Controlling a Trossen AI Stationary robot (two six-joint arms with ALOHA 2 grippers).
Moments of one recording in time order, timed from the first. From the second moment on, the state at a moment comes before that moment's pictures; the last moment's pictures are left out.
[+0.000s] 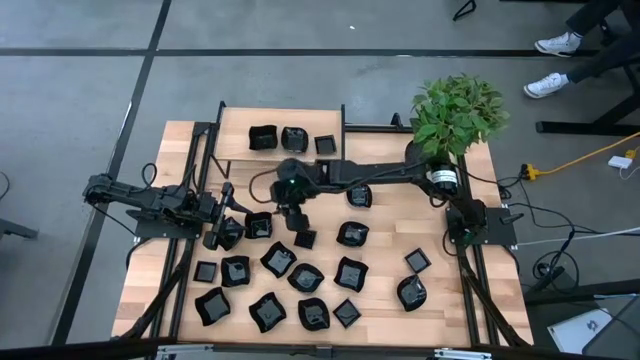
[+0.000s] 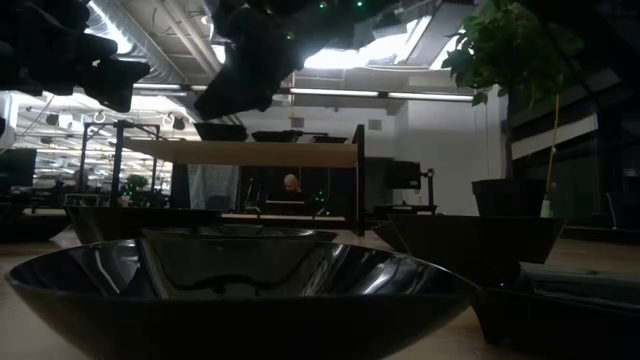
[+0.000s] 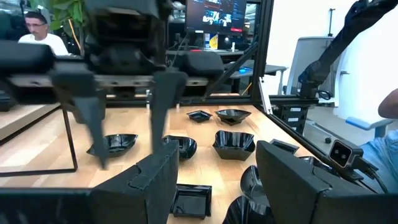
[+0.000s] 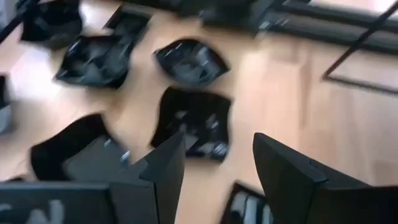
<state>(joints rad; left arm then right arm) -0.22 0.01 0.01 0.03 -0.09 -0.04 -0.05 2.18 1.95 -0.47 -0.17 -0.24</state>
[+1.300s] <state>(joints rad) -0.22 0.01 0.01 0.03 -0.09 -0.04 0.03 2.16 1.76 -1.43 -0.18 -0.13</state>
